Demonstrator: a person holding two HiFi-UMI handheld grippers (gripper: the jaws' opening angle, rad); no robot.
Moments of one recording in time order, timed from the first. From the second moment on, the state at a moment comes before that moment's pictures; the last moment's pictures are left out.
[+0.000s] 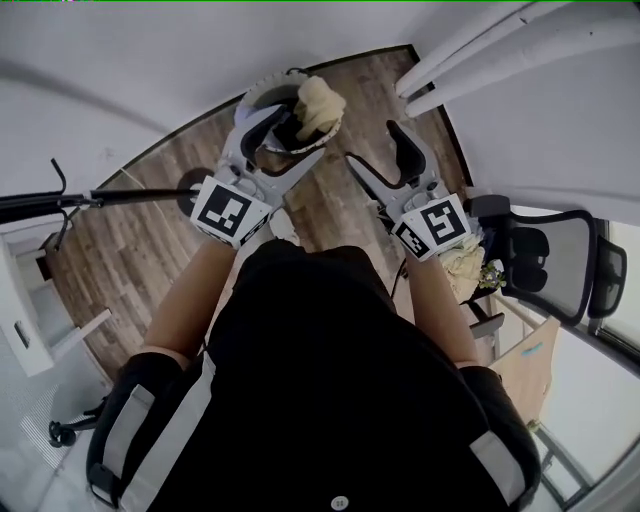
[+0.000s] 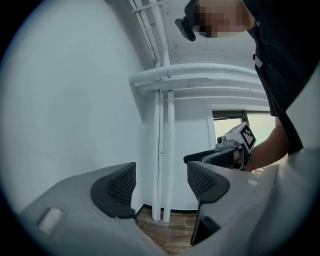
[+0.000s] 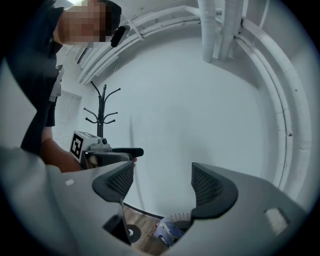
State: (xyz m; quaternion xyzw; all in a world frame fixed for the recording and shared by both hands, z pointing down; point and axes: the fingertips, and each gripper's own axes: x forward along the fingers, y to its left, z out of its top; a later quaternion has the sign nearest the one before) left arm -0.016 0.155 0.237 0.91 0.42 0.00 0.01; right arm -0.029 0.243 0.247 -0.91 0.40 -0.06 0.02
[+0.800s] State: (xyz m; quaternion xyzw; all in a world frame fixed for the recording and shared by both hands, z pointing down) left arm 0.249 0.235 0.350 0.89 0.44 0.13 -0.04; right arm 0.231 0.331 0.380 -0.92 0.35 -0.14 0.08
